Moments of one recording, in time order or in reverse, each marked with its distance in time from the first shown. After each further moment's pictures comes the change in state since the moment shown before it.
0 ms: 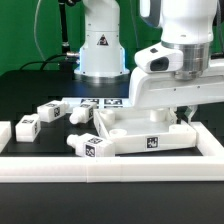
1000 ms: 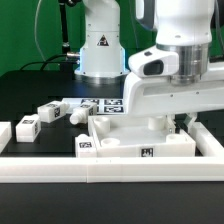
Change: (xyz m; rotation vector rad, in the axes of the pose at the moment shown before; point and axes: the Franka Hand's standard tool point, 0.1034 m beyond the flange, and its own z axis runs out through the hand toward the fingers) arm 0.055 0.017 -0.003 0.014 0.057 0.062
